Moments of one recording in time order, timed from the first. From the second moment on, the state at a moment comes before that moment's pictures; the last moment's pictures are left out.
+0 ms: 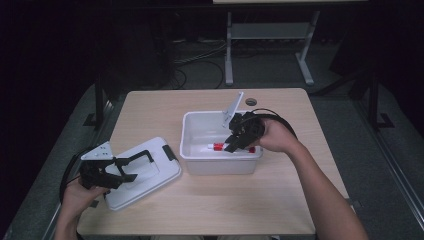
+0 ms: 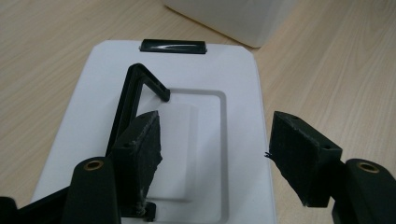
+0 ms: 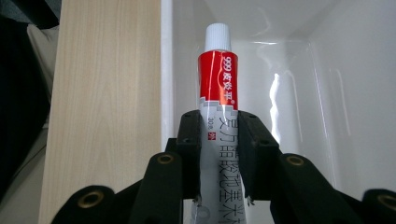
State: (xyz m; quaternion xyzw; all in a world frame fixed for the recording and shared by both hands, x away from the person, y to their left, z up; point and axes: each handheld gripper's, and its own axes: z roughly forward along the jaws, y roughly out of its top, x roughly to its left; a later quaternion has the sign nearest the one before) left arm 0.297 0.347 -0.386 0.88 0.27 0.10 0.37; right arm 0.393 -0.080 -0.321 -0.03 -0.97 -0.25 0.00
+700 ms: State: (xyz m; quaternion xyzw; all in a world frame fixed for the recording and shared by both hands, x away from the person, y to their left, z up) left arm 0.298 0.346 -0.388 0.88 0.27 0.10 0.37; right arm 0.401 -0.081 -0.338 -0.05 -0.97 -0.24 0.01
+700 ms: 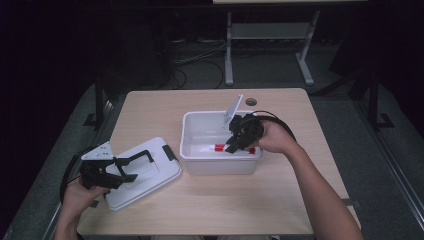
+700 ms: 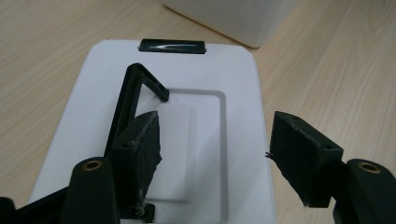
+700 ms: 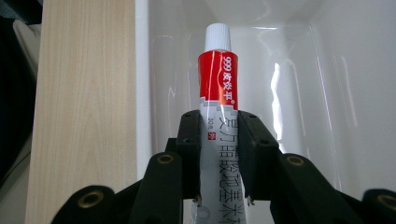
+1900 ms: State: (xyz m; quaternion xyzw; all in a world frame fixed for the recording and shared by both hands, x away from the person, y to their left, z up) left arm 0.298 0.348 -0.388 0.88 0.27 0.10 0.37; right arm 0.405 -0.075 -0.361 -0.07 -0.97 -0.22 0.04
